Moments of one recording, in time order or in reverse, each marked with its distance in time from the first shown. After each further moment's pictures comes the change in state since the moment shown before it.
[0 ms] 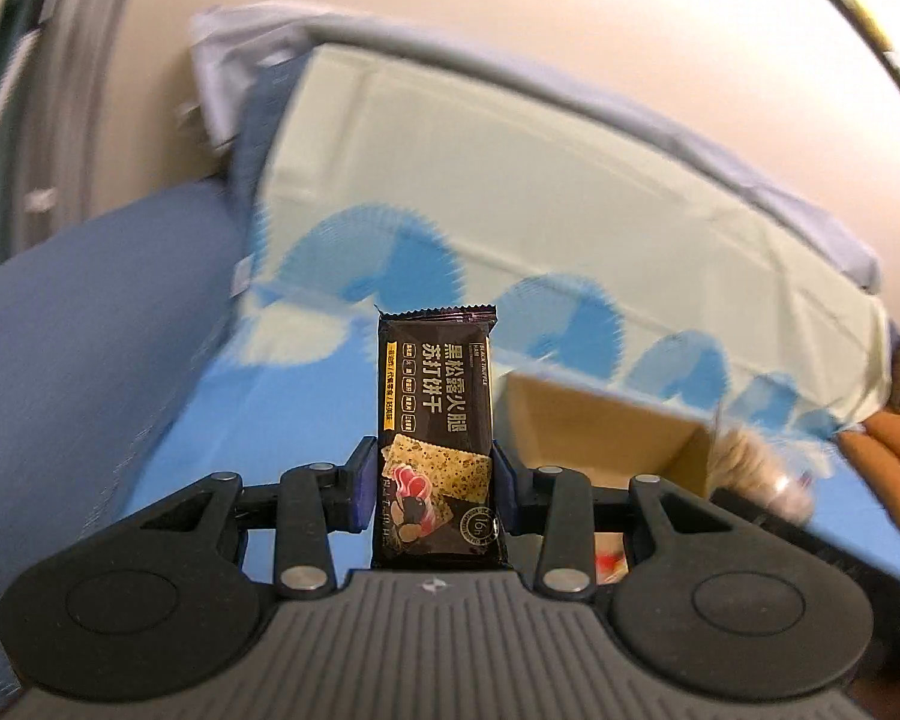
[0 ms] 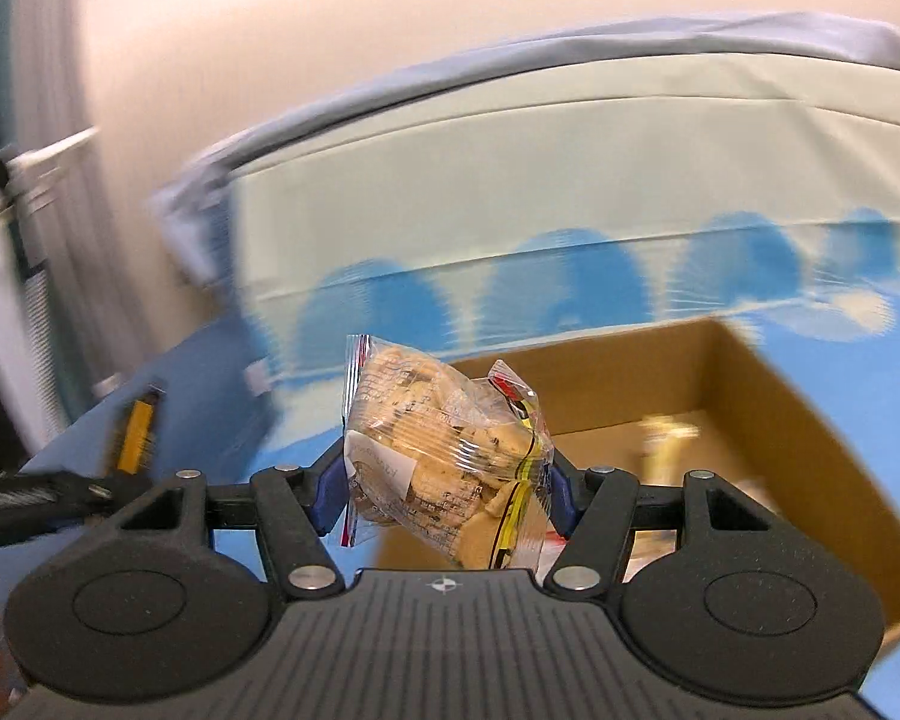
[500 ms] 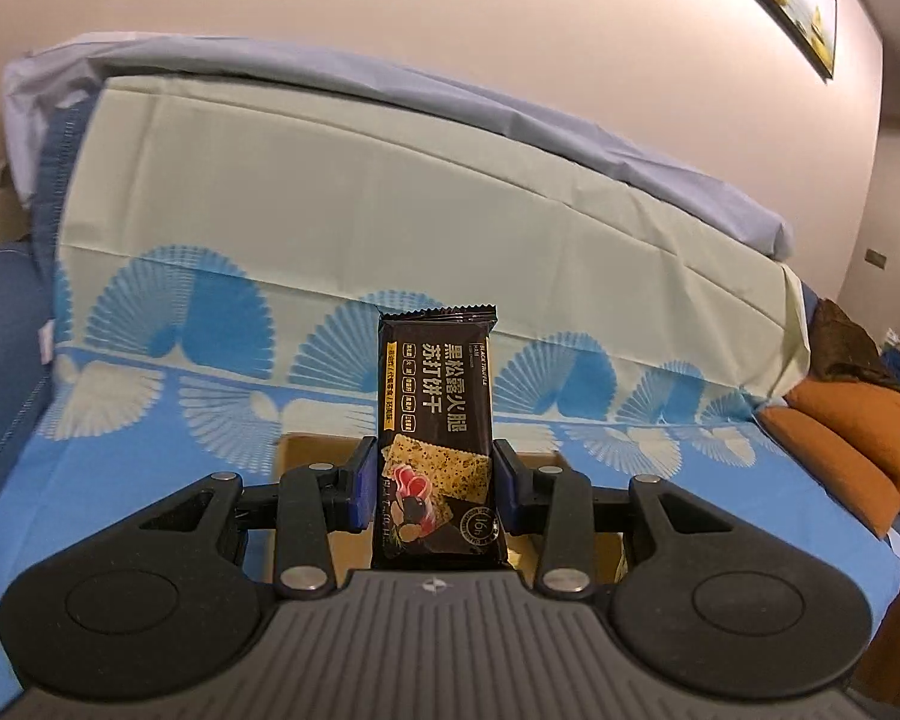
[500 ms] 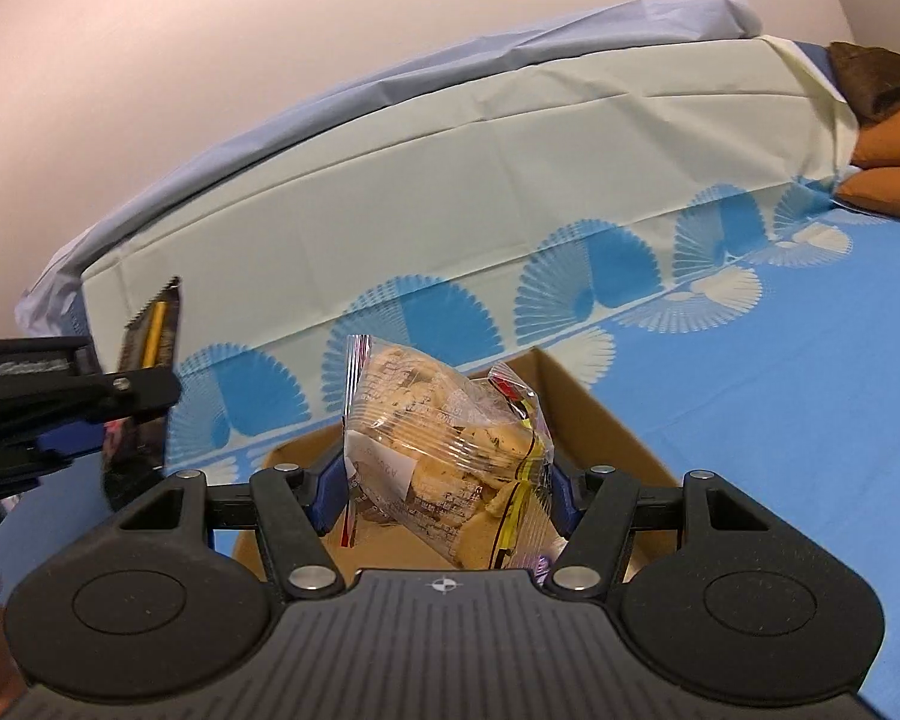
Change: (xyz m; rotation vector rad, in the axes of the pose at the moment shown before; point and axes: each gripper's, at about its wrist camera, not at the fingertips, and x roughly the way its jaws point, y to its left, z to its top) left arm 0.082 -0.145 0.022 0.119 -0.003 -0.172; right arm -0.002 -0.075 0.012 0.179 -0.084 -0.185
